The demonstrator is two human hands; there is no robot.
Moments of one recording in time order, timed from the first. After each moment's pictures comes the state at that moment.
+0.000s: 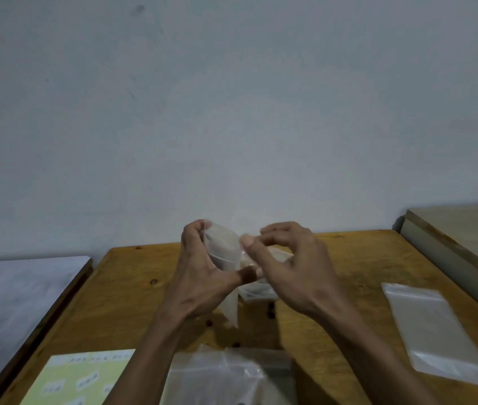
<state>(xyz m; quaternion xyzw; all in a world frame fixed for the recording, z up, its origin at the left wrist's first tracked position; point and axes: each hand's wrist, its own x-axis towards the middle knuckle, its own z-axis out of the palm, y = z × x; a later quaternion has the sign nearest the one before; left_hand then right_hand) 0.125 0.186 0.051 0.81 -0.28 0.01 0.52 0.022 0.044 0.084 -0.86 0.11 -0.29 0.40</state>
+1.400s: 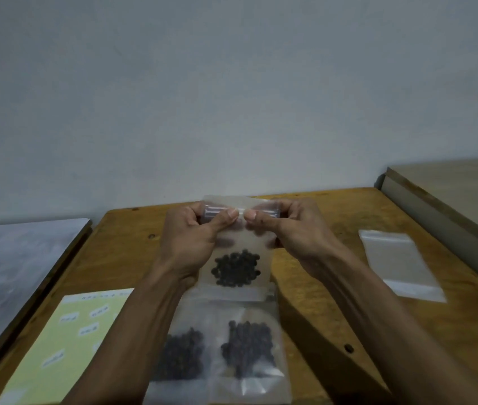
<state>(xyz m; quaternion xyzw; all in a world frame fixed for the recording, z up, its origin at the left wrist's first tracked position) 0.055 0.195 0.068 0.66 -0.19 -0.09 0.72 -0.020 0.042 0.071 -0.73 0.12 -0.15 0.65</state>
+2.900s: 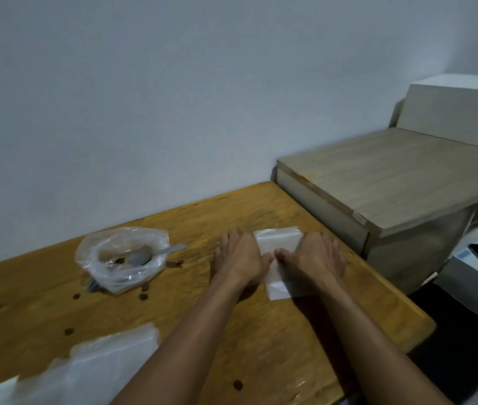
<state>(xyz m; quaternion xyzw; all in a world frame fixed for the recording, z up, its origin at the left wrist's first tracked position) 0.003 -0.068 -0.018 0.90 -0.38 -0.11 0.17 -0.097 -0.158 -0.034 -0.80 0.54 -0.12 0.23</state>
